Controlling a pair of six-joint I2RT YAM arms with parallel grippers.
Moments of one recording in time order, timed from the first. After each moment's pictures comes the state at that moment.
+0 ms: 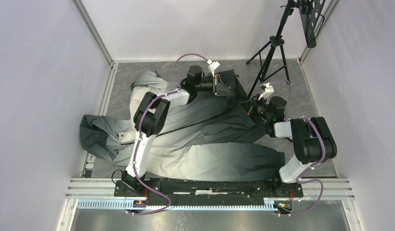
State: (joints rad) left arm -0.53 2.32 1.62 0.52 0.93 -0.70; right arm 0.08 1.68 0.54 0.85 -0.49 0.35
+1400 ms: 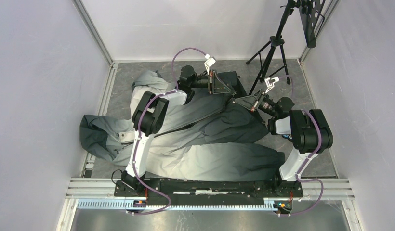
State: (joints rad) left arm -0.50 2.31 1.59 0.97 1.14 -0.85; right arm 0.01 1.78 0.56 1.43 -0.99 1.06
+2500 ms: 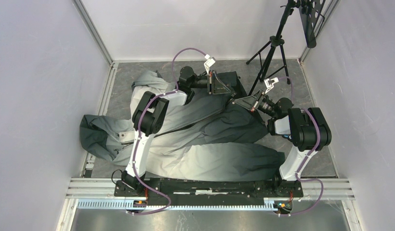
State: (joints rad) left arm -0.50 2.31 1.58 1.02 1.15 -0.88; right arm 0.01 1.82 0.56 1.47 -0.99 1.13
